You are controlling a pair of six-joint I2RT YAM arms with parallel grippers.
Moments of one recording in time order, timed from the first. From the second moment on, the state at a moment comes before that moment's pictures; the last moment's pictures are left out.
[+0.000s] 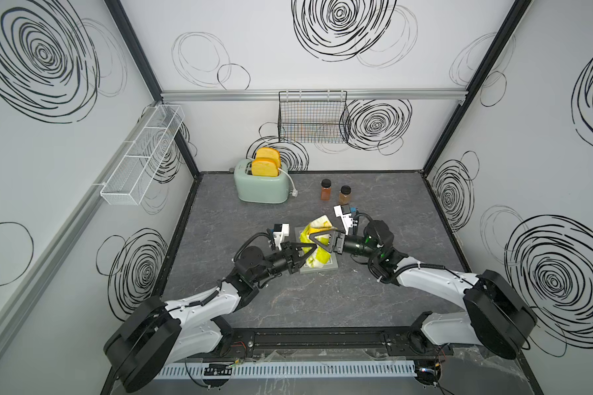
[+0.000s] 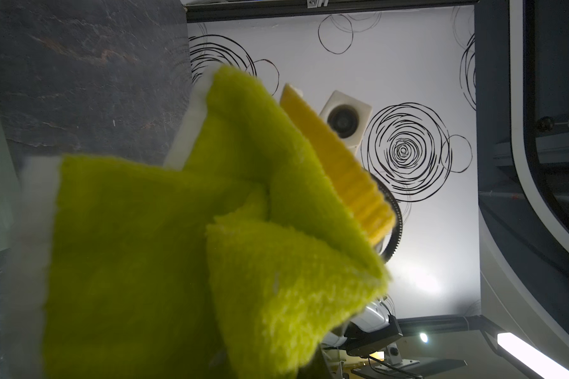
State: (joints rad) left arm -0.67 1.16 0.33 0.92 0.51 -1.56; right arm 0.70 1.35 0.60 0.73 -0.65 0.99
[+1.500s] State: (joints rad) left arm -0.78 1.24 0.39 0.40 0.14 -0.84; right arm 0.61 1.91 1.28 0.06 -0.18 0.27
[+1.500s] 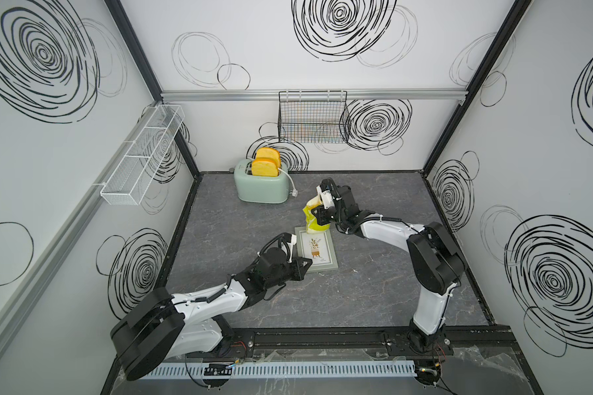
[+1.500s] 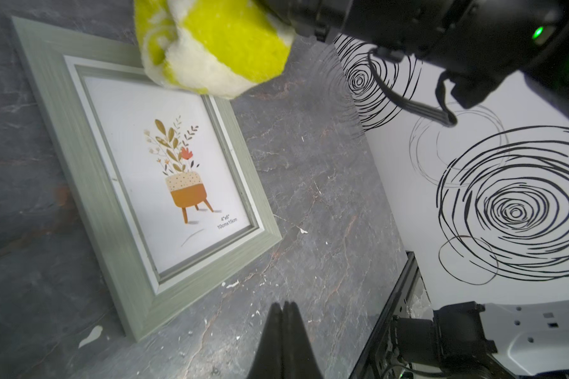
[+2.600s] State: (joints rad) left arm -0.75 1.68 0.43 0.68 -0.14 -0.88; right arm 0.55 2.22 1.47 0.03 -0.19 0.10
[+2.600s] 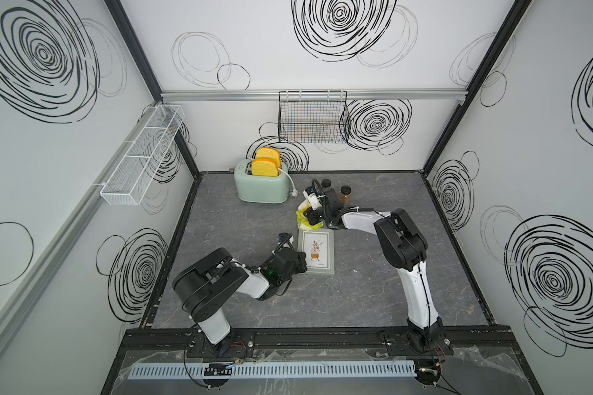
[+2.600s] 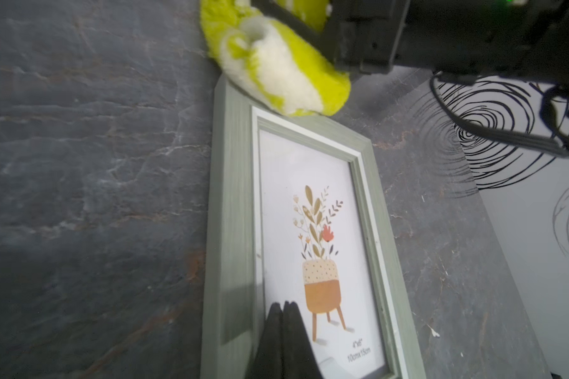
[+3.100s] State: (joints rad) left arm -0.75 1.68 0.43 0.64 -0.17 -0.93; right arm 0.48 1.93 1.14 0.02 -0.04 0.07
